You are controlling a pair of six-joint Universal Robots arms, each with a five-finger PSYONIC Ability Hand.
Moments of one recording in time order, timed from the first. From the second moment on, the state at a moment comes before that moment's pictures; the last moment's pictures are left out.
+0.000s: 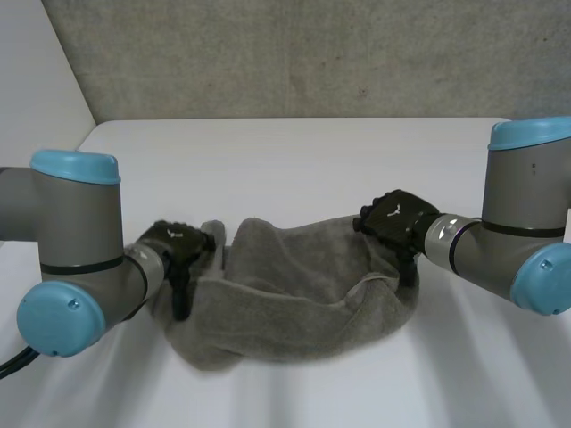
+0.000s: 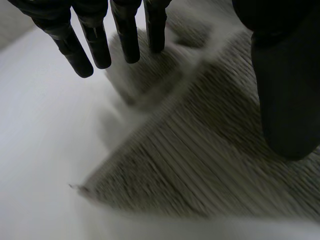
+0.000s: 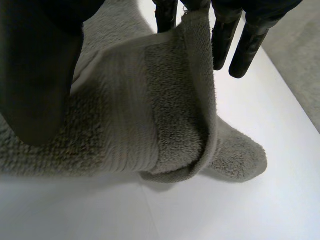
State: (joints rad) left arm 4.29 -2.11 -1.41 2.88 -1.57 3.53; right arm 1.94 -0.94 1.22 0.31 1.28 2.34; left_hand 0.31 0.31 0.30 0.32 0.31; right_hand 0.23 0.25 0.24 0.25 0.05
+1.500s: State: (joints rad) left arm 4.39 -1.82 -1.94 3.56 -1.61 3.53; right arm 1.75 -1.33 1.90 -0.26 1.15 2.68; left_hand 1.32 1.35 1.37 1.34 1.34; right_hand 1.33 1.31 1.32 1.33 1.16
